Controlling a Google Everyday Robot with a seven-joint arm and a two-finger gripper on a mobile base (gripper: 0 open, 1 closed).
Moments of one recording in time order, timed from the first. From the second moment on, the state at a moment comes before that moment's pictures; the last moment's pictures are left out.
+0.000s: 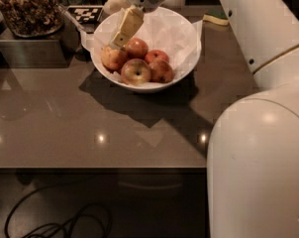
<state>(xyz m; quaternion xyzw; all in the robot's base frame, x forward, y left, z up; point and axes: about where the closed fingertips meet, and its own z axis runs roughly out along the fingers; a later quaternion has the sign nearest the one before) 0.648 0.077 0.994 -0.73 0.56 0.22 0.33</state>
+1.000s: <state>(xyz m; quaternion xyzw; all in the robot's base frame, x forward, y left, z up) 0.660 0.080 0.965 -0.71 0.58 0.24 0.33</state>
